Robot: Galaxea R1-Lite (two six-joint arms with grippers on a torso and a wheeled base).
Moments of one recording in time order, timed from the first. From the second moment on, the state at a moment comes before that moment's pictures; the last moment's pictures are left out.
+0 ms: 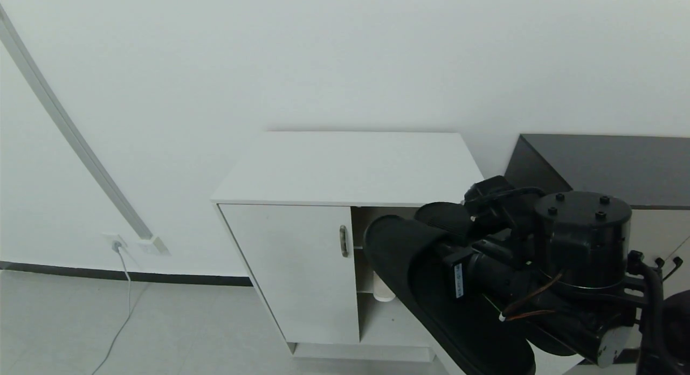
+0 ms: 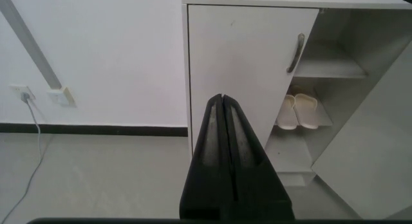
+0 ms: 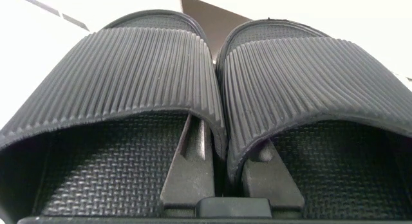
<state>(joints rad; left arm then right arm) 0.00 0.00 0.00 0.00 0.01 -0.01 0.84 1.63 -0.71 -0.68 -0.36 0.07</state>
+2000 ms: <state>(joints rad) 0.00 0.00 0.00 0.00 0.01 -0.01 0.85 1.68 -0.67 -0.78 -0.35 0.07</state>
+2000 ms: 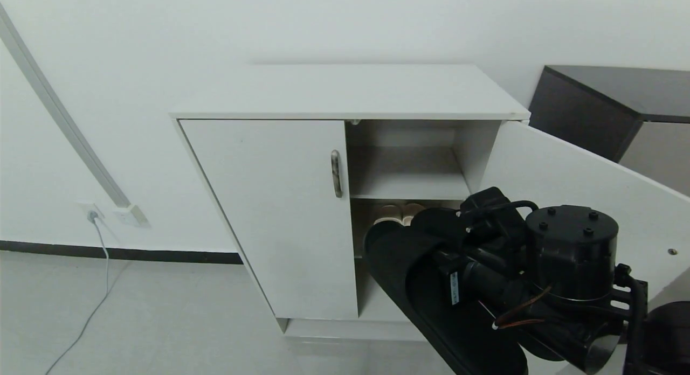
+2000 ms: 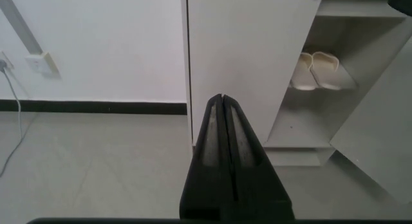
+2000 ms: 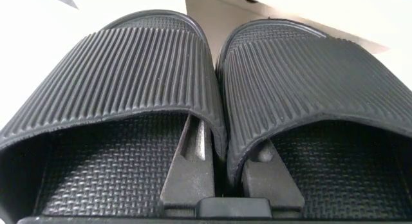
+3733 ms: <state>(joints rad) 0.00 0.00 0.00 0.00 0.01 -0.01 0.90 1.85 -1.26 -0.26 -0.79 0.32</state>
